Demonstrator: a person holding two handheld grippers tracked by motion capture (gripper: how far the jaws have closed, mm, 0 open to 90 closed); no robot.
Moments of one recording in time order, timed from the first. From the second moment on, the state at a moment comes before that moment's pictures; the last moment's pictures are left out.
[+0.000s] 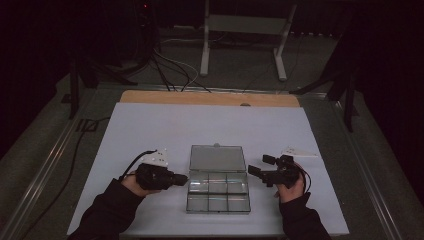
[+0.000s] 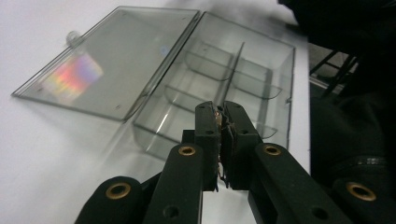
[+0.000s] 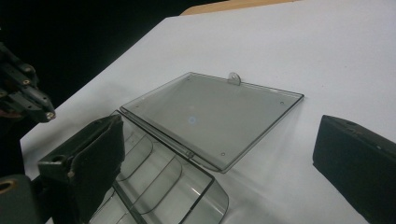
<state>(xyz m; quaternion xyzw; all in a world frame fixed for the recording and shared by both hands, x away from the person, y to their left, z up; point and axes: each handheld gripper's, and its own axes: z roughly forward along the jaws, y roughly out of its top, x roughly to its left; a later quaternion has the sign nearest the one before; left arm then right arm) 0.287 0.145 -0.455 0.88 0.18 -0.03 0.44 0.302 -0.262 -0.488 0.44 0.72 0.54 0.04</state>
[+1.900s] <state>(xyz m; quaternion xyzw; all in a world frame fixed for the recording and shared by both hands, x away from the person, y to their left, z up) 0.278 0.047 -0.484 0.90 0.08 -0.11 0.42 0.302 -0.262 -0.488 0.44 0.72 0.54 0.03</state>
